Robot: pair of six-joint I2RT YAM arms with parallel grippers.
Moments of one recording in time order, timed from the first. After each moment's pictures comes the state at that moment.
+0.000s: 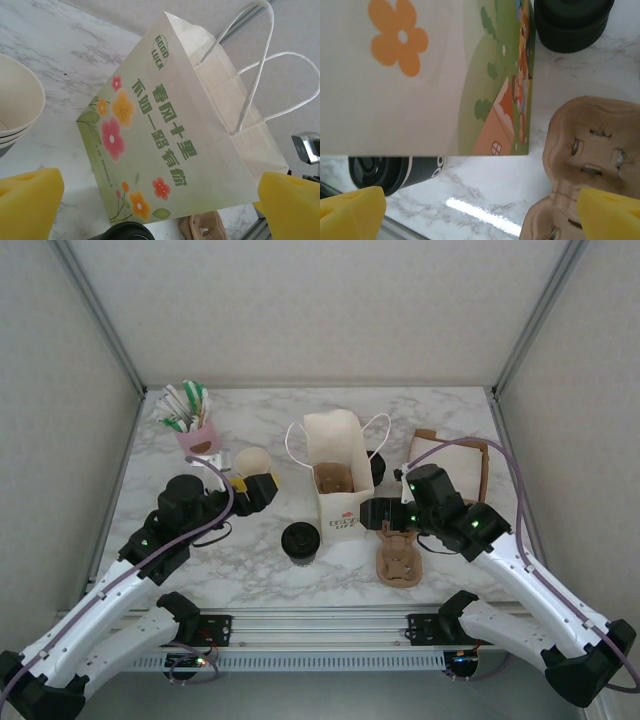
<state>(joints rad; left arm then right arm) -0.54 0.74 0.72 -0.26 0.11 -0.73 0.68 0.92 0.93 -0.82 -0.06 0.54</state>
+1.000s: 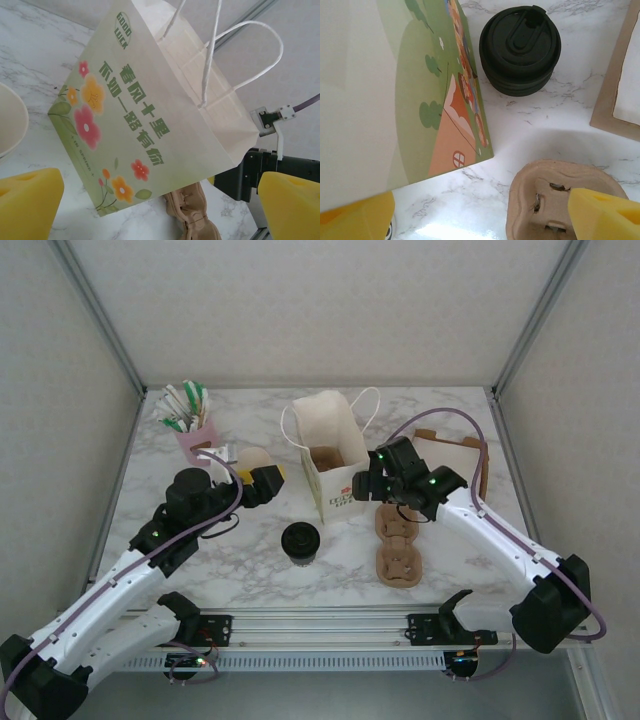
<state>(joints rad) -0.54 0.81 0.71 -0.13 0.11 -0.73 0.64 1.26 1.08 -0.76 0.11 0.51</state>
